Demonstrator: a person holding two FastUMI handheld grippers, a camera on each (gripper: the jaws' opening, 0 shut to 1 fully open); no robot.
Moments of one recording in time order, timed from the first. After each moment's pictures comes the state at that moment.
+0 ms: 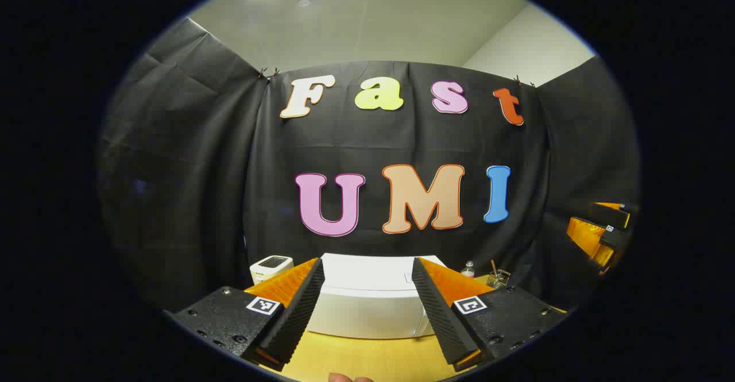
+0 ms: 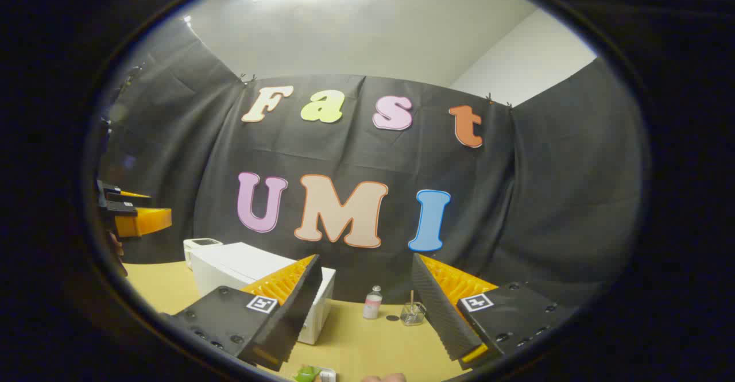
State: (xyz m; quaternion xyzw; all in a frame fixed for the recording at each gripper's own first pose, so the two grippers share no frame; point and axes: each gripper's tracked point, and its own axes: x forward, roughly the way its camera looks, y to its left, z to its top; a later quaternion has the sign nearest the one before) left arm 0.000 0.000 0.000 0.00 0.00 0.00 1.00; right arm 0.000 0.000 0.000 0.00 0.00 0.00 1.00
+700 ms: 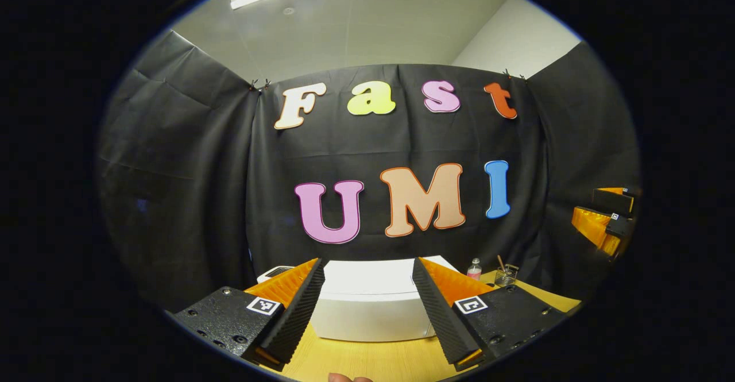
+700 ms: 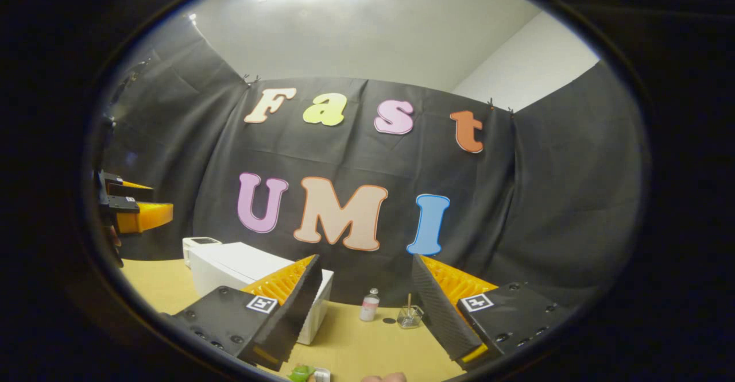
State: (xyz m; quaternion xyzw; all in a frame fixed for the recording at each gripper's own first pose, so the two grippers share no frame) left arm 0.001 -0.002 0.006 0.04 -0.01 0.00 1.00; right arm -0.004 -0.005 0.005 -0.01 -0.01 0.00 1.00
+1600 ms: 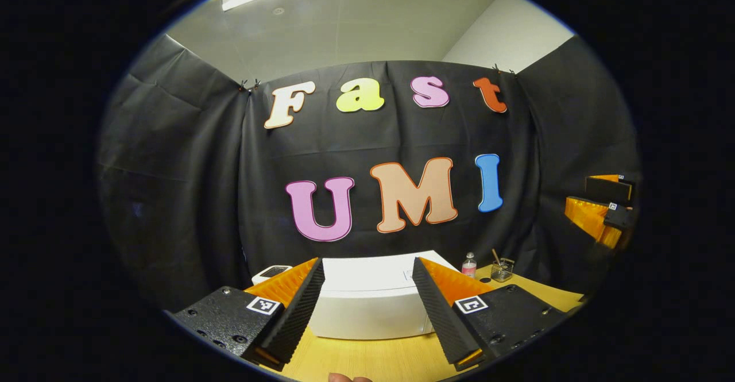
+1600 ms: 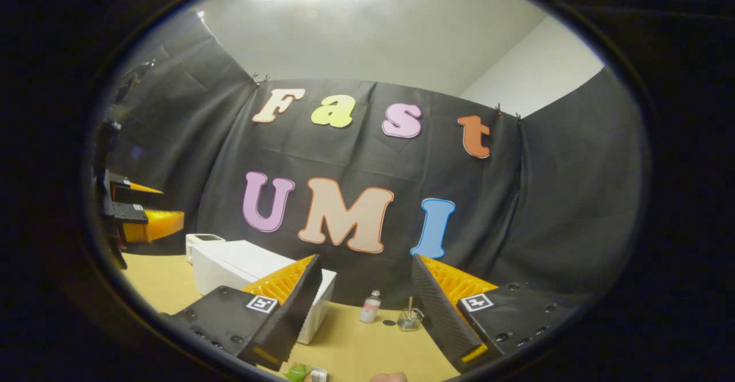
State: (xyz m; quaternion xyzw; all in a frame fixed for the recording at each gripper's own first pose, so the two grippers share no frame) left arm 0.003 -0.022 -0.018 0.04 0.00 -0.03 1.00; right arm -0.007 0.001 0.011 -0.02 -0.02 0.01 1.00
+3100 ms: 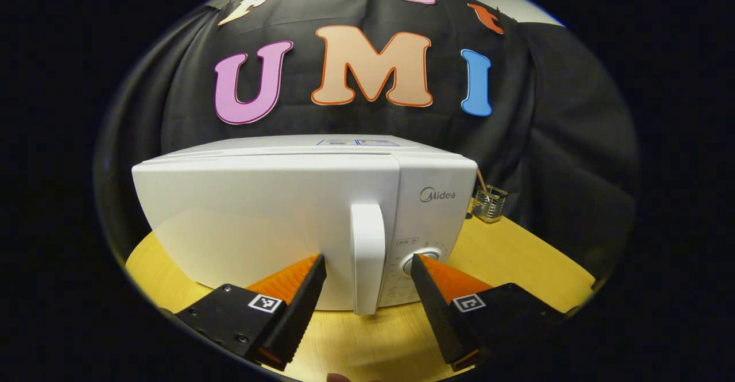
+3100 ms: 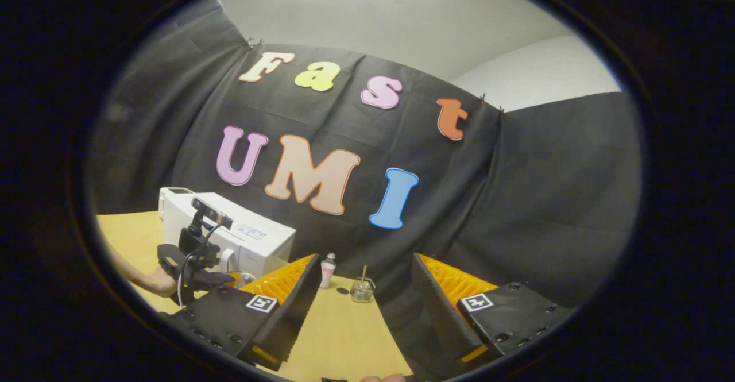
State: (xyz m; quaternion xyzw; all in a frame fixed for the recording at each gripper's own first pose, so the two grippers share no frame) left arm 0.136 -0.138 -0.297 -0.01 0.20 -0.11 0.97; right arm -0.051 -0.081 -0.032 -0.10 0.07 -0.05 0.99
